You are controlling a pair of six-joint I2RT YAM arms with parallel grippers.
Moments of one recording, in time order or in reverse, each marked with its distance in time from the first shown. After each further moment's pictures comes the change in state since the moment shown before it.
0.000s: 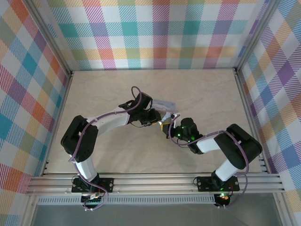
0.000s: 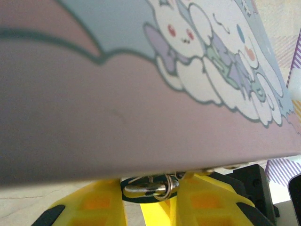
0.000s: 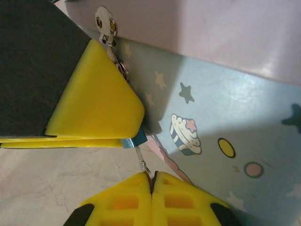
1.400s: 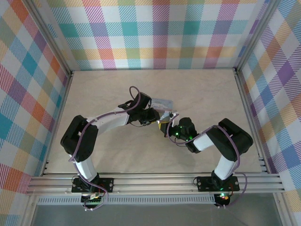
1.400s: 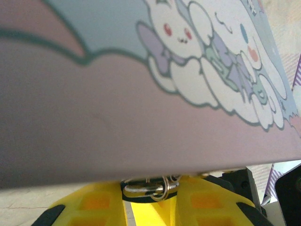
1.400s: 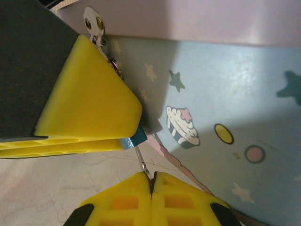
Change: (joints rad) left arm 0.010 0.000 -0.016 0.026 -0.042 -0.029; right arm -0.003 0.129 0.028 0.140 -0.023 0.059
